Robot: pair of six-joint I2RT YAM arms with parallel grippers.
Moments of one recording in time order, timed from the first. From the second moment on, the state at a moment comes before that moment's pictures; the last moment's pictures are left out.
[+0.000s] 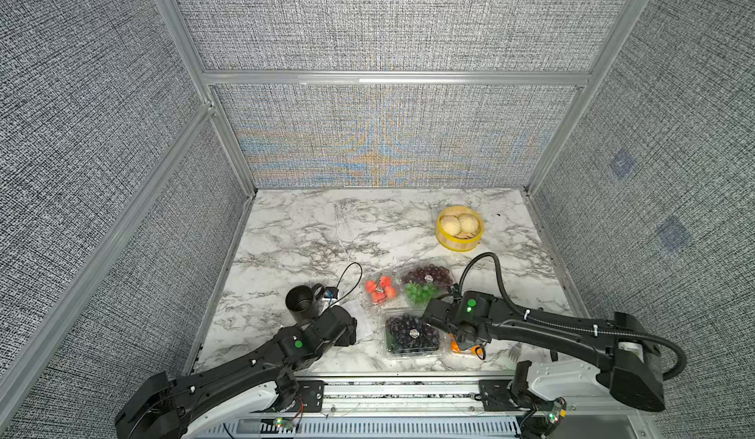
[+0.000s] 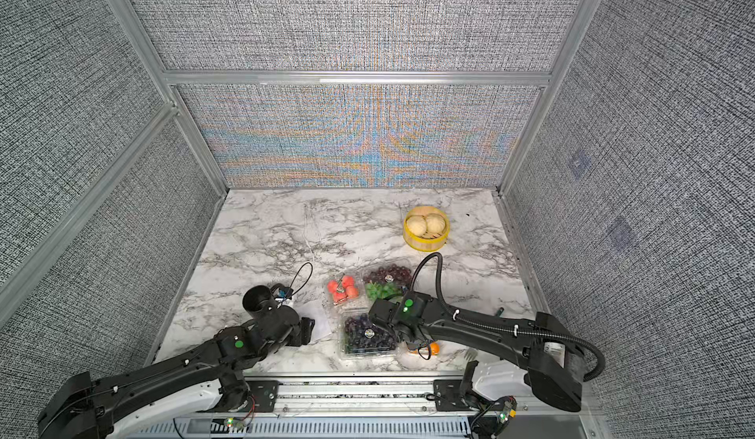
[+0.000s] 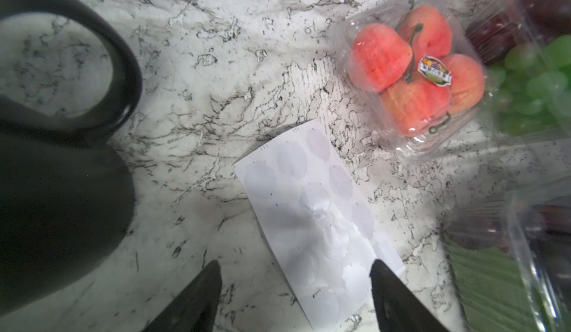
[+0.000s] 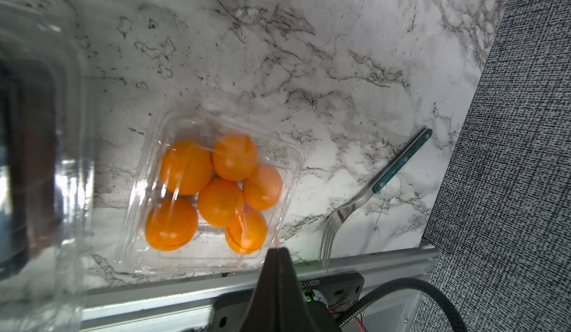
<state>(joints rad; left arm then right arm) -0.97 0.82 0.30 -0.41 -0.30 -0.76 1.09 1.33 0.89 -1.30 0.45 0.80</state>
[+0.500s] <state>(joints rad) -0.97 0.69 0.24 -0.40 -0.25 -0.74 1.09 1.42 0.83 -1.13 0.37 0.77</state>
